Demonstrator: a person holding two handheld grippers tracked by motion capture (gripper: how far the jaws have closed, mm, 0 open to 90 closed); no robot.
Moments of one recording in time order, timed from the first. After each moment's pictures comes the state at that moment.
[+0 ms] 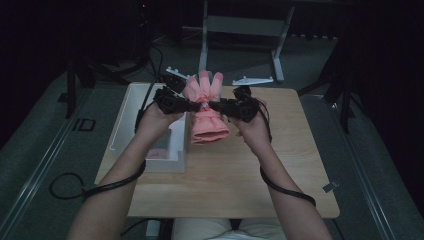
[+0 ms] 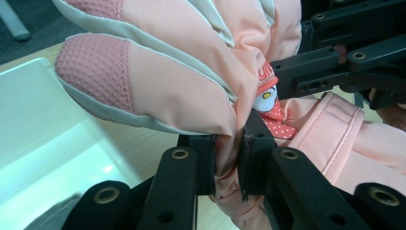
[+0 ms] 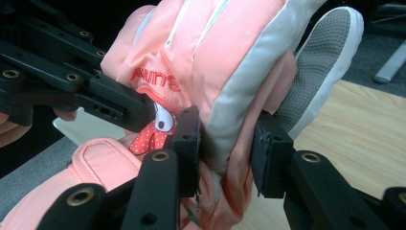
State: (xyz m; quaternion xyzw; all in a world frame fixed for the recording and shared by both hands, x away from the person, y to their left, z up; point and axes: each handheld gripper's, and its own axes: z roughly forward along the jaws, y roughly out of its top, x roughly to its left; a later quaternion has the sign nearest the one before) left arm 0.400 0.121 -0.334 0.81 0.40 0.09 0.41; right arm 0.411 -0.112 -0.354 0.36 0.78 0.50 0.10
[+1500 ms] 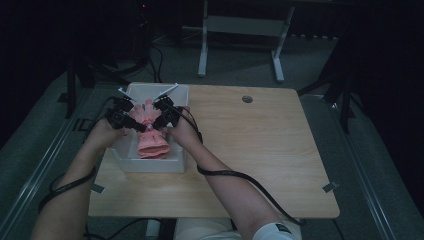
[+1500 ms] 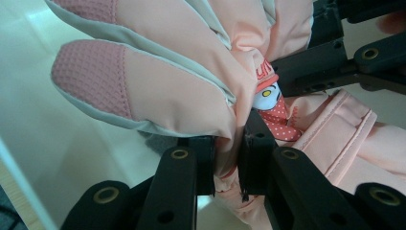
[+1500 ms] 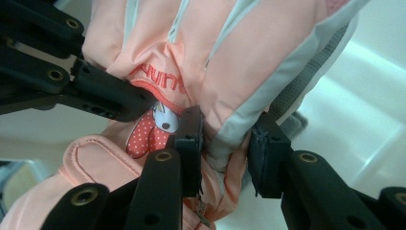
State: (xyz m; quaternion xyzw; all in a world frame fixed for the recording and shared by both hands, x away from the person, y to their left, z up) left arm 0.435 0.262 -0.447 0.83 0.49 0.02 0.27; right arm 0.462 0.085 -0.451 0.38 0.88 0.30 0.01
